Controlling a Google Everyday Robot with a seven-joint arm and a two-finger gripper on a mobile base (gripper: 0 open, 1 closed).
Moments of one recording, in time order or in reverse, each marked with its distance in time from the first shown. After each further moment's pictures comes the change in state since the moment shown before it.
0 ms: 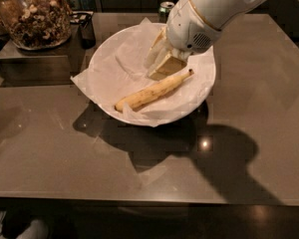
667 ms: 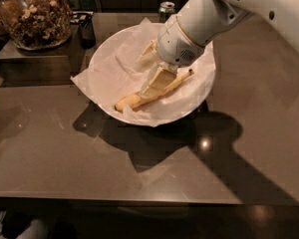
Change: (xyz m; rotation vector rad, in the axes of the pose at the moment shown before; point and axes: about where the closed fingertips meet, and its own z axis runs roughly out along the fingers) arm 0.009 -0.009 0.045 -0.048 -0.064 -0.019
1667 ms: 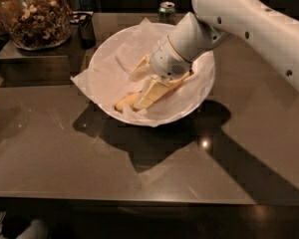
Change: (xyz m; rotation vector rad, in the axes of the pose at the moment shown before) arm 0.019 -0.009 0.048 -0.052 -0.059 -0.004
